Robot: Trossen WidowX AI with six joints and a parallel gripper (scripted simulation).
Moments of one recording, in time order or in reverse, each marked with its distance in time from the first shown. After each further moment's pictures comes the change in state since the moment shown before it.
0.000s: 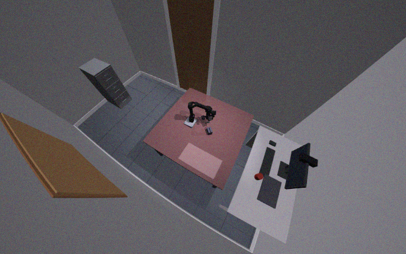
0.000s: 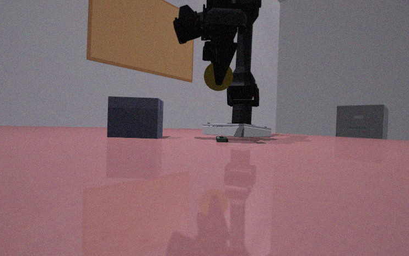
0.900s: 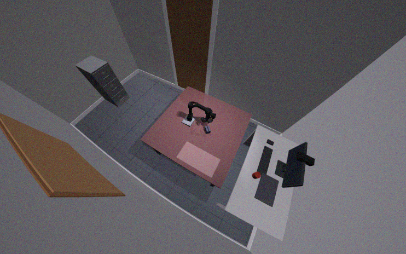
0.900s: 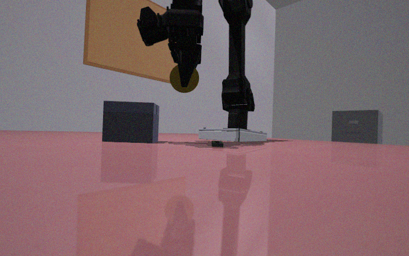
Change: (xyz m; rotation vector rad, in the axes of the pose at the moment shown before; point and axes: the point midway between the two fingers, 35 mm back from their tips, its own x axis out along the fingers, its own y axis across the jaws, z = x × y) arm -0.003 0.003 0.058 0.012 -0.002 0.002
